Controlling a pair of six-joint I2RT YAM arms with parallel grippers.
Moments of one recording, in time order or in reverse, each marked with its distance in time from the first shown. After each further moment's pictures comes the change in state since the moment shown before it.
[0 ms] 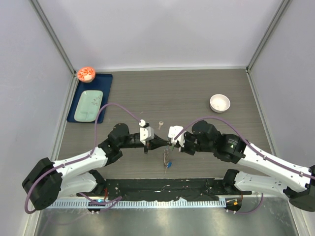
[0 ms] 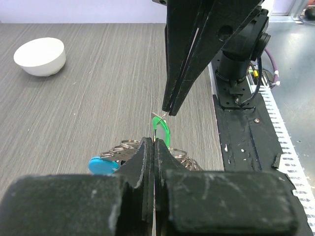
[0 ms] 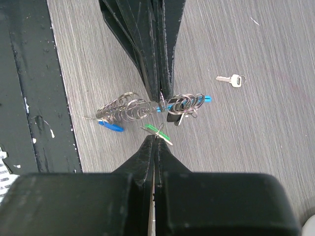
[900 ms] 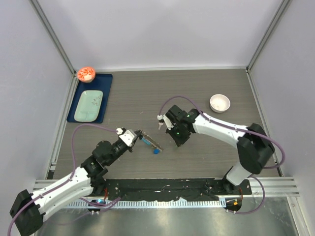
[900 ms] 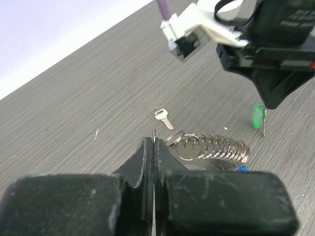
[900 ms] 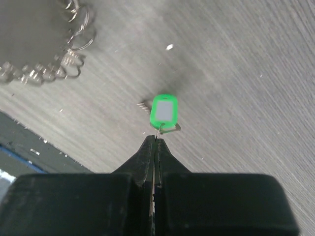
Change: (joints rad) left arm 0.000 -0.500 -0.257 -0.201 -0.735 0.126; right arm -0.193 0.636 0.226 -0.232 0.053 0.375
